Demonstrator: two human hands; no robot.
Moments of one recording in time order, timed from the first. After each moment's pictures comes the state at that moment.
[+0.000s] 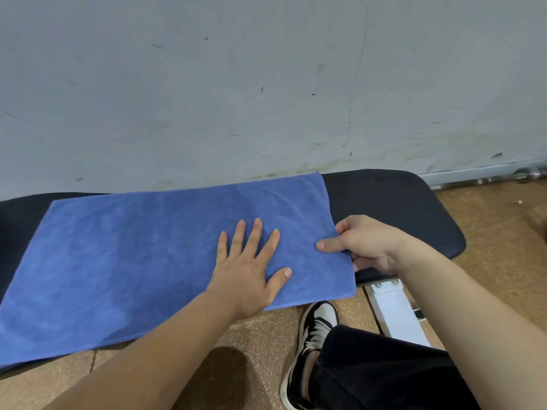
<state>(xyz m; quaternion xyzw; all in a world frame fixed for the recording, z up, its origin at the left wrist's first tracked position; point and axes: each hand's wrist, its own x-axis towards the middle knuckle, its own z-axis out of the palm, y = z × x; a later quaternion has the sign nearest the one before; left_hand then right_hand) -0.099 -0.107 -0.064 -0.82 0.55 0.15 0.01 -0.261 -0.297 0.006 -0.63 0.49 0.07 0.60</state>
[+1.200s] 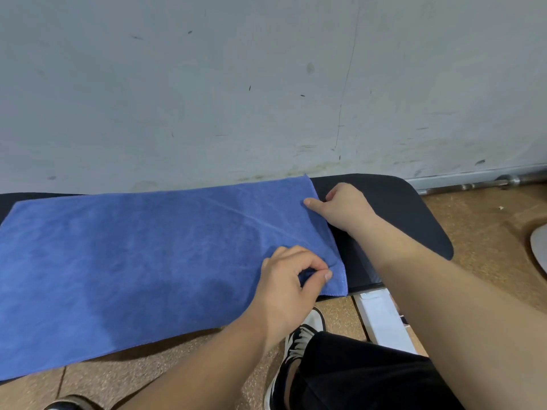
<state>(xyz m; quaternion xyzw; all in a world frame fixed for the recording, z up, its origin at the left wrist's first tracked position) -0.176 -0.153 -0.051 -0.71 0.48 0.21 -0.47 -0.212 -0.355 -0.015 -0.77 0.55 -0.02 0.32</state>
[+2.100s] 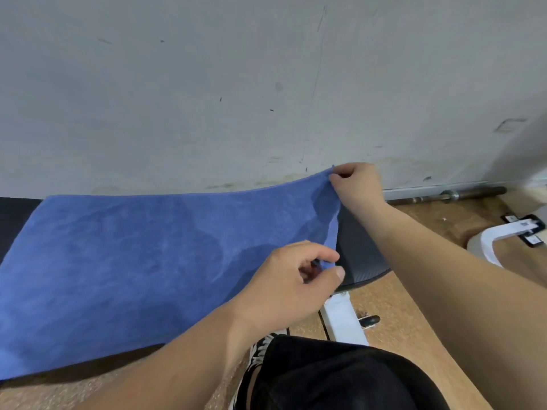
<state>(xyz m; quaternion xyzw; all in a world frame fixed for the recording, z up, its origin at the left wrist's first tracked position) -0.200 -0.169 0.026 -0.61 0.47 0.42 -0.48 -0.256 -0.413 0.031 -0.75 0.55 -0.24 0.28</state>
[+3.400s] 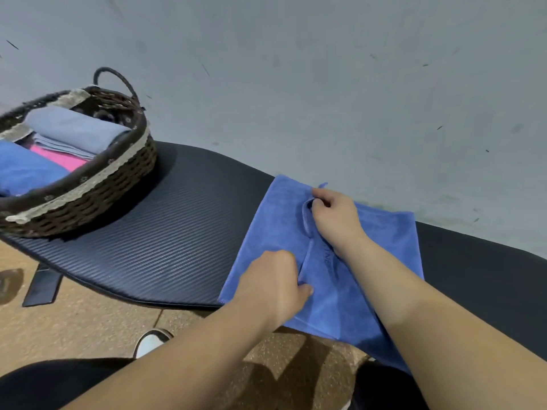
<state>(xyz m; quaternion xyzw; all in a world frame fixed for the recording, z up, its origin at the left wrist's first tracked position) 0.021 0.044 -0.026 -0.88 0.30 0.26 -0.25 0.032 -0.127 -0.021 -0.80 0.35 -0.11 0.48</state>
